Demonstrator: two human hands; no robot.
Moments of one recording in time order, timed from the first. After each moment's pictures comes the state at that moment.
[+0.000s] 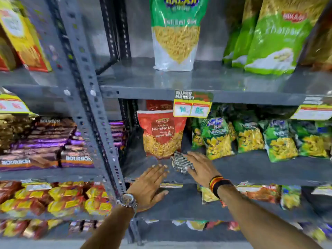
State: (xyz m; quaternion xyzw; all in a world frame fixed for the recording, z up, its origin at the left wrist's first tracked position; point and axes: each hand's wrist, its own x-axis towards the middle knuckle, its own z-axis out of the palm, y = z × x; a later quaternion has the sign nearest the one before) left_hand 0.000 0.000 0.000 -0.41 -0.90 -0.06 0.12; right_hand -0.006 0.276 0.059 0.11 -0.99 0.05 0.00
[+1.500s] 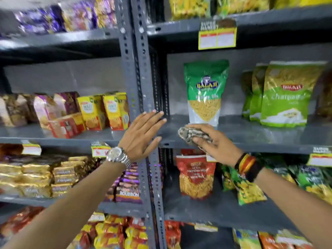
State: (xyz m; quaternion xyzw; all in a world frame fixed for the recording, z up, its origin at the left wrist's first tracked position) left_hand 0.016 -0.131 0.373 -0.37 -0.81 0.05 0.44; right_hand 0.059 0.165 0.369 0.32 -0.84 0.40 0.18
